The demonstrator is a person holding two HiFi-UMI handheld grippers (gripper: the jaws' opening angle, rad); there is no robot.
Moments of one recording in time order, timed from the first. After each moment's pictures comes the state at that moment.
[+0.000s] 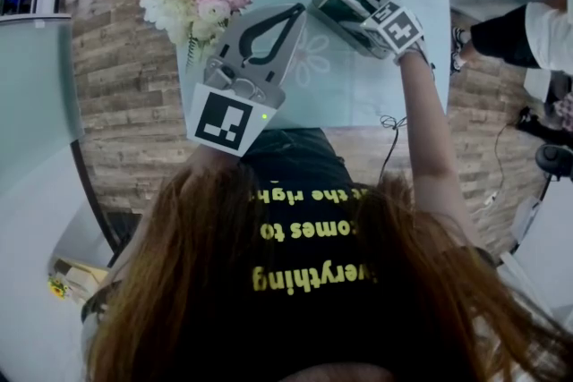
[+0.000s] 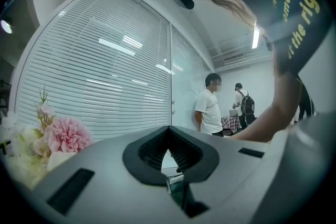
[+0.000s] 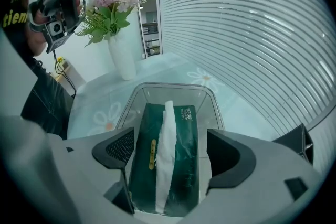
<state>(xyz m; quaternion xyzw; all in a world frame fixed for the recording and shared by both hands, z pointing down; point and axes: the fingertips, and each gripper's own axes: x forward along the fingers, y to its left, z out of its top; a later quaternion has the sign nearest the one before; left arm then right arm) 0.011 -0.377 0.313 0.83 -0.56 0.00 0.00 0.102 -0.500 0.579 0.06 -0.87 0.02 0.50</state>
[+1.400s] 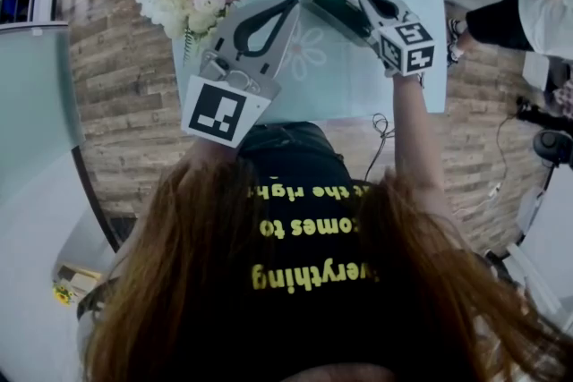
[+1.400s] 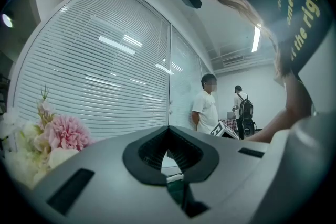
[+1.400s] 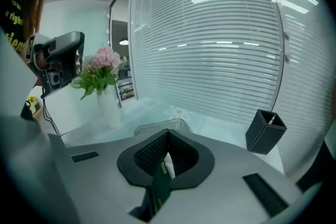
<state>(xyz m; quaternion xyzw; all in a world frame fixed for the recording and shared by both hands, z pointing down) 0.015 -0.369 0.310 0.83 -0.56 -0.01 0.02 0.121 -0.501 0.492 0.24 -0.93 0.08 0.26</state>
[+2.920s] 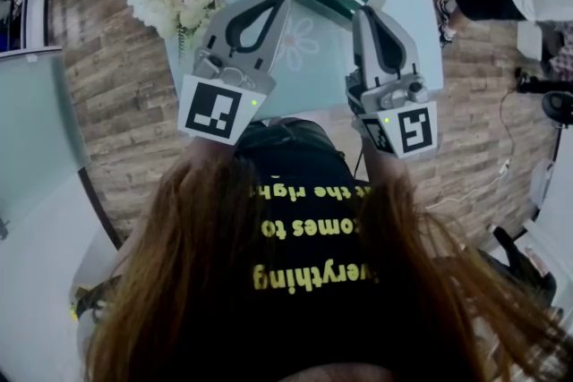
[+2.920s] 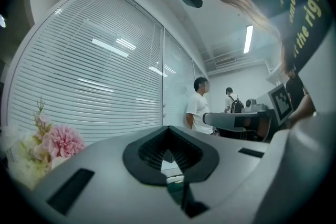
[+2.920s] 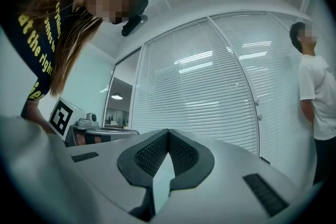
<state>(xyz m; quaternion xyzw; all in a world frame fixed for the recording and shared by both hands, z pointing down) 0.026 -0.353 0.296 0.85 -0.53 -0.01 -0.01 0.118 -0.365 0.281 0.34 -0.94 0.00 -0.10</state>
